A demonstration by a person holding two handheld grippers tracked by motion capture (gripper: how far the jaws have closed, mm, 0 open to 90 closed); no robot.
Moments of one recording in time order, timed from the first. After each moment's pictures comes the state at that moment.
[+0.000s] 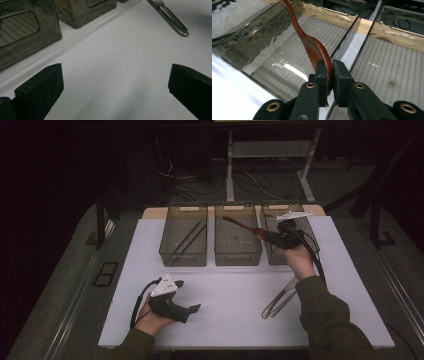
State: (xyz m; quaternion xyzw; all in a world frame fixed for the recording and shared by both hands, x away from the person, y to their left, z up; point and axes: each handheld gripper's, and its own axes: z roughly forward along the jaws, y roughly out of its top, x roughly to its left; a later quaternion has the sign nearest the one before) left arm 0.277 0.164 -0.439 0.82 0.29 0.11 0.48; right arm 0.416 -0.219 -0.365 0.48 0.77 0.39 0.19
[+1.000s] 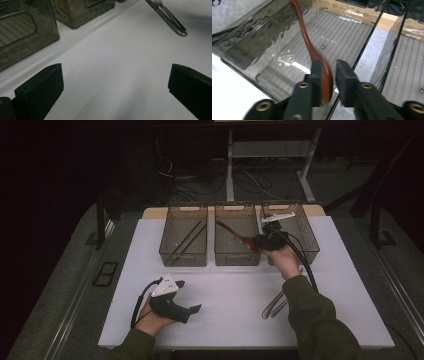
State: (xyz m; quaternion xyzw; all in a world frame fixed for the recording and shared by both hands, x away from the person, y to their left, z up) left arm 0.277 0.162 -0.439 0.83 0.28 0.11 0.48; right arm 0.426 -0.187 -0.381 0.47 0.78 0.37 0.17
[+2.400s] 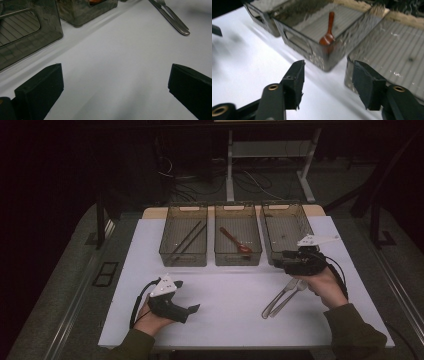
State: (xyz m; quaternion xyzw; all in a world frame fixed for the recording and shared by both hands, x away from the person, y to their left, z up) left arm 0.276 0.166 -0.439 0.82 0.29 0.12 0.47; right arm 0.344 -0.268 -0.383 0.40 0.80 0.43 0.13
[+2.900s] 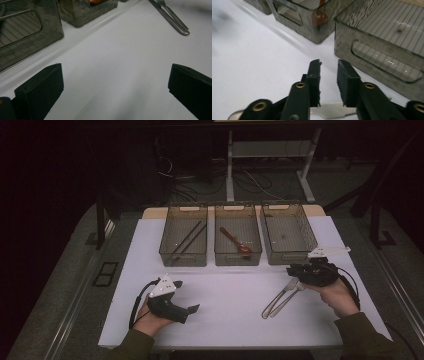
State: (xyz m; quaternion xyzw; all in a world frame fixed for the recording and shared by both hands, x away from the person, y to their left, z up) left arm 0.275 0.167 -0.438 0.82 0.29 0.12 0.47; right arm 0.324 -0.296 -0.400 0.42 0.81 0.40 0.13
